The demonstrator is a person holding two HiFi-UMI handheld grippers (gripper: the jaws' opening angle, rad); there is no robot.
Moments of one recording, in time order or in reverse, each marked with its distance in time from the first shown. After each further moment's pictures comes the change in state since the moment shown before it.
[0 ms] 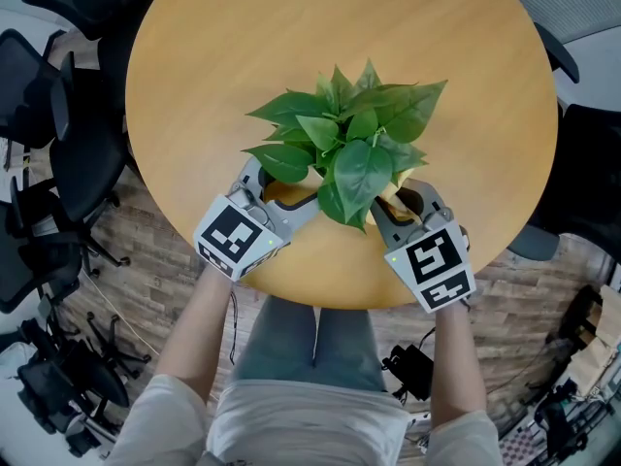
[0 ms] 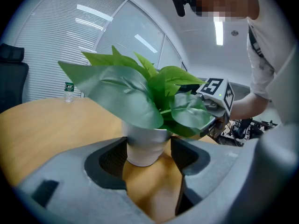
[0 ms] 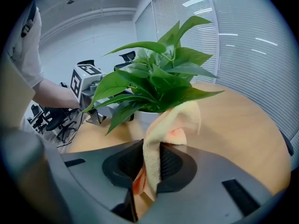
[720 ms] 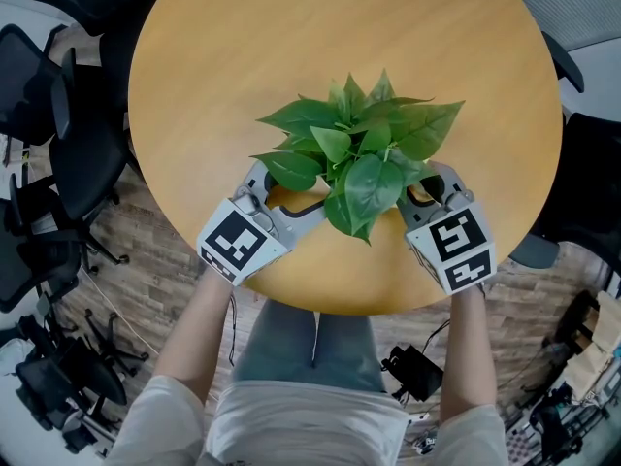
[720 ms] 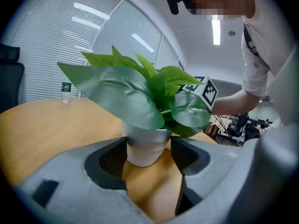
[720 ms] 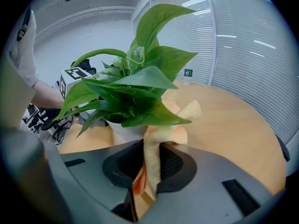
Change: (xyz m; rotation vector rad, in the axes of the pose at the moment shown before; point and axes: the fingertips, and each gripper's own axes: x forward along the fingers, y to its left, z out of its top) left arm -0.001 0.002 0.000 0.031 0.011 -0.041; right arm 0.007 -0.045 0.013 -0.009 0.012 -0.043
